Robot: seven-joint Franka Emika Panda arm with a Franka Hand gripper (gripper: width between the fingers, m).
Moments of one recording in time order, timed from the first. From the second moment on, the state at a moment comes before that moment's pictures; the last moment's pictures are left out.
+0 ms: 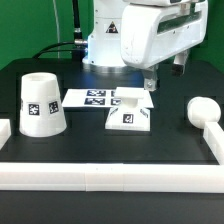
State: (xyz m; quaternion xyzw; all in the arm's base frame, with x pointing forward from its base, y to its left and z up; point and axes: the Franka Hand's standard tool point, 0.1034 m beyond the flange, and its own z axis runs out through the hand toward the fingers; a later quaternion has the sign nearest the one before) arm 0.559 0.054 0.112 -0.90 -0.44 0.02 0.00
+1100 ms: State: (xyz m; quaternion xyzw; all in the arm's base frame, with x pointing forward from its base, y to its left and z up) arm 0.490 0.025 0.104 -0.94 -0.35 0.01 0.00
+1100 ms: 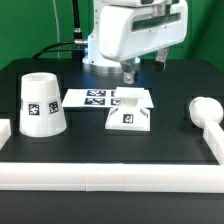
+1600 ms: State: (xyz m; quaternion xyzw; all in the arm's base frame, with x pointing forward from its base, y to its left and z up) arm 0.468 0.026 0.095 -0.99 -0.15 0.02 0.01
